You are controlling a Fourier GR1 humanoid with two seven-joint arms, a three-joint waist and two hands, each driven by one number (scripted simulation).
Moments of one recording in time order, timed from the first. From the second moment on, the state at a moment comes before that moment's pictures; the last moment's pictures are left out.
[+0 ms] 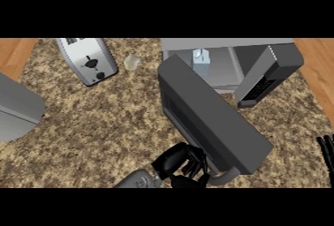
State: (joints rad) left arm -0.40 0.01 -0.85 -1.01 0.06 0.07 -0.27; right arm 0.28 -0.20 -0.31 -1.56 -0.02 0.39 -0.73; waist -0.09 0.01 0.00
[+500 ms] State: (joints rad) left arm -0.51 0.01 -0.96 -0.98 0.24 0.36 -0.24; right arm 0.25 -0.26 -0.30 -1.69 -0.10 0.43 -0.67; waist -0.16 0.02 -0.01
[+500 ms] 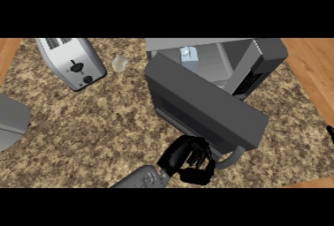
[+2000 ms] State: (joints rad) left arm -0.85 0.00 -0.75 -0.83 0.73 0.52 -0.45; right arm 0.12 -0.42 -0.30 -1.81 -0.31 0.55 -0.47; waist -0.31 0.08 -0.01
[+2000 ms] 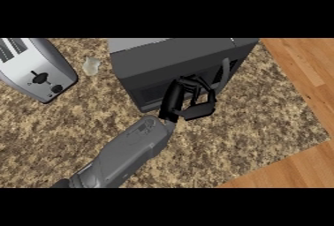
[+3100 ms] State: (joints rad) left arm -0.87 0.00 -0.78 -0.79 0.87 0.50 -0.62; right arm 0.01 -0.54 -0.40 -1.74 -0.41 0.56 -0.40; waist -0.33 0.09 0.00
